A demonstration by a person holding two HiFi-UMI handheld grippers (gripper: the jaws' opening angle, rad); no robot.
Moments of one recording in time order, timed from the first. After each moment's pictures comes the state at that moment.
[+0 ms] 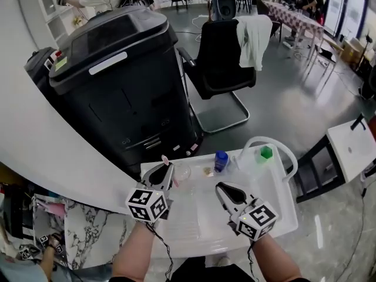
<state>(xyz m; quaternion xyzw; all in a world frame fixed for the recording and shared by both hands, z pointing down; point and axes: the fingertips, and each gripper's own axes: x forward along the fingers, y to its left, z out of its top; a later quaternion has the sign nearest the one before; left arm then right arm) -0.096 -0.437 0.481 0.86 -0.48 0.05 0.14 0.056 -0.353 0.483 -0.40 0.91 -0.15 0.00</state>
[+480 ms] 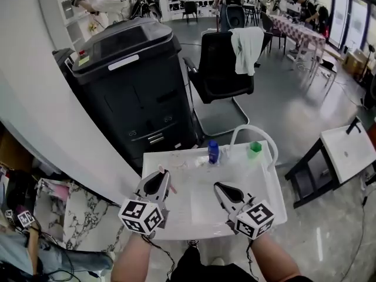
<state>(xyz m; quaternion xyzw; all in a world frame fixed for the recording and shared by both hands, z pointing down) -0.073 -0.297 0.407 0.85 -0.51 0.01 0.09 0.085 -0.259 0.437 -0.36 0.93 -0.10 0.02</state>
